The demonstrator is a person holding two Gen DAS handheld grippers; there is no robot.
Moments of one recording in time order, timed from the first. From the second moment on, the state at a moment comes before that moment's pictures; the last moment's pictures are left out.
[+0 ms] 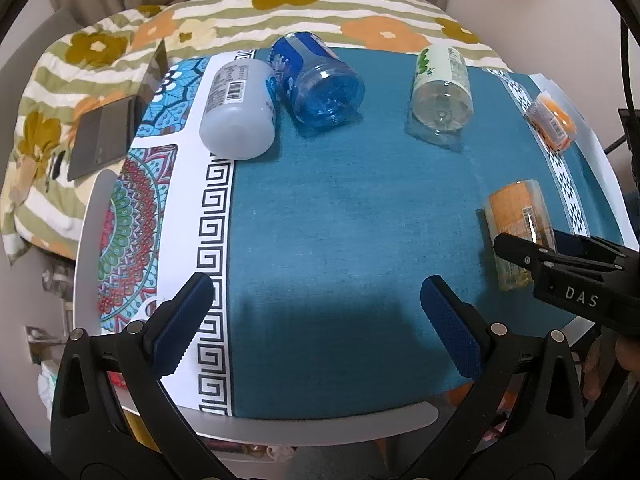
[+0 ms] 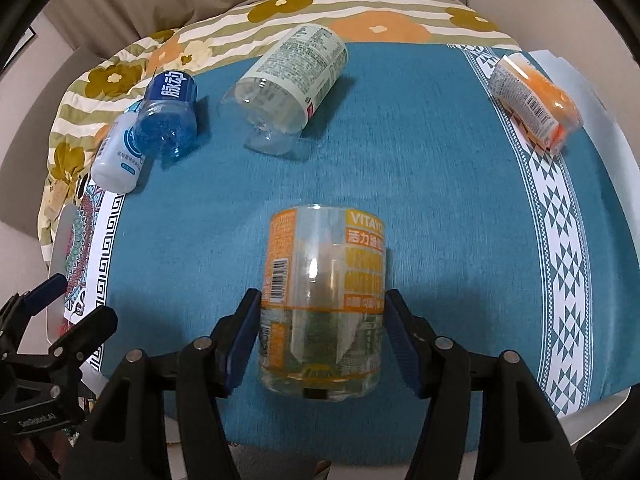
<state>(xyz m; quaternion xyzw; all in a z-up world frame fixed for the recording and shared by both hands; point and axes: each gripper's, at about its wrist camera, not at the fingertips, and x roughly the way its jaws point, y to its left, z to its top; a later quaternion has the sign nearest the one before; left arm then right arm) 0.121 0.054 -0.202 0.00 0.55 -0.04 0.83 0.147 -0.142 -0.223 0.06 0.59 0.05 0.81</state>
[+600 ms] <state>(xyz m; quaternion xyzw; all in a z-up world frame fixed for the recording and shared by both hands) 0.117 0.056 -0.177 -0.01 0.54 -0.02 0.84 0.142 -0.148 -0.204 0.08 0.57 0.07 0.82</state>
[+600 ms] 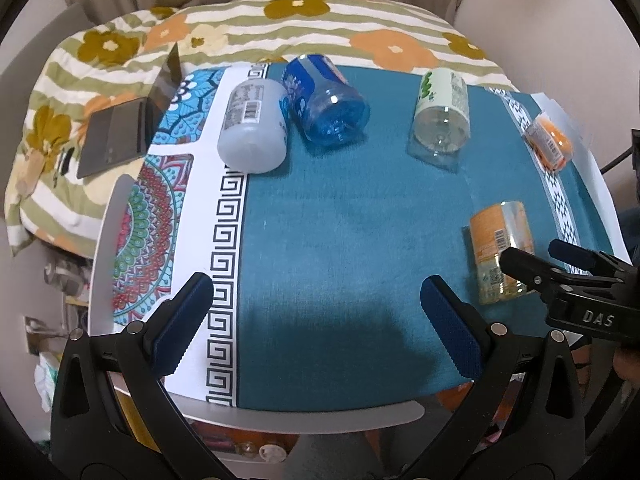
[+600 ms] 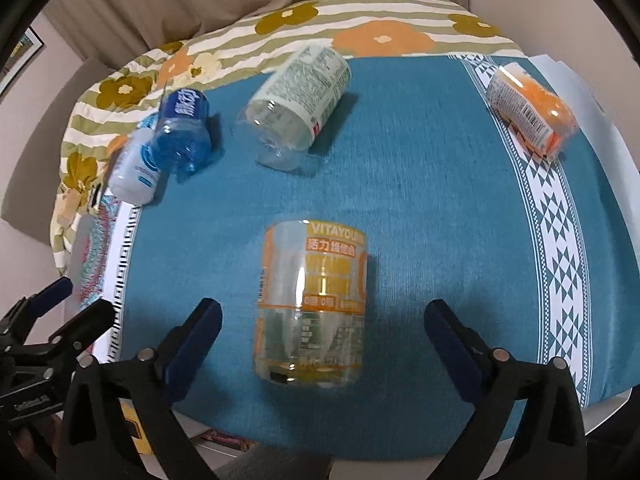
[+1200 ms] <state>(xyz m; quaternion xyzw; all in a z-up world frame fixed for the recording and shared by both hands) 0.154 -0.037 -0.144 -0.01 0.60 -0.05 0.80 0.131 -0.230 -0.133 0.00 0.55 0.11 0.83</state>
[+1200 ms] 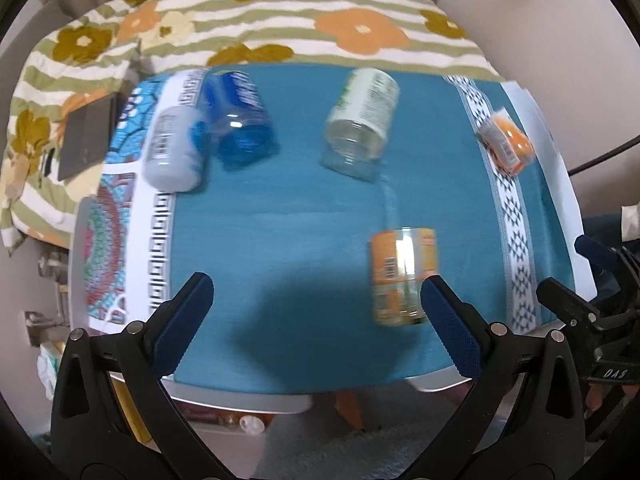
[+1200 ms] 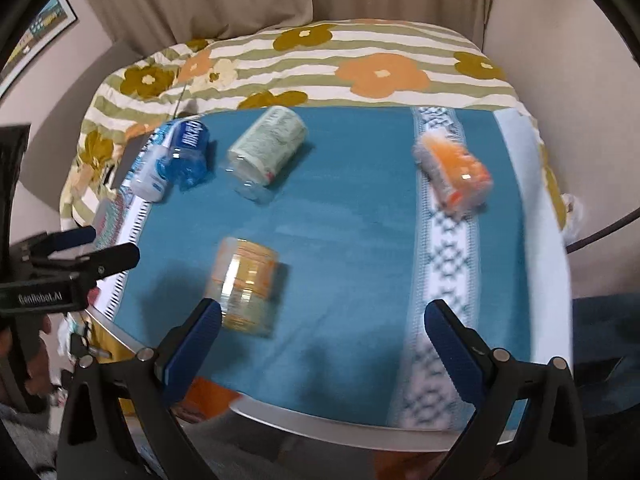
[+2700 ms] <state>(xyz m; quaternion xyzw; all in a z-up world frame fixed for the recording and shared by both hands) 0.204 -0.115 -0.196 -0.05 0.70 0.00 0.71 0.192 -0.320 -0.183 0.00 0.56 0.18 0.81</state>
